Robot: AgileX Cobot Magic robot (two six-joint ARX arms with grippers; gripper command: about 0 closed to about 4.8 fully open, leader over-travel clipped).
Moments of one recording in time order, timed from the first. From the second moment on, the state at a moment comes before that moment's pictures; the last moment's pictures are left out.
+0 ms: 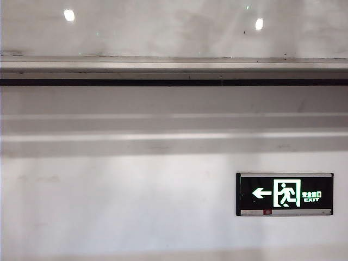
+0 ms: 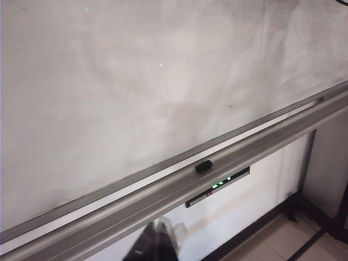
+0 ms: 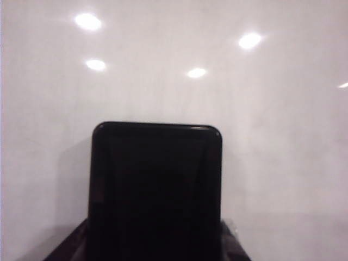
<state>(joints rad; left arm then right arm) -0.59 0.96 1.34 -0.38 -0.06 0.16 0.04 2.12 2.73 -0.07 0.15 -0.02</state>
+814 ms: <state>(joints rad) -0.61 0.96 1.34 -0.38 -0.03 0.16 0.50 2.19 2.72 -0.23 -0.06 -0.43</state>
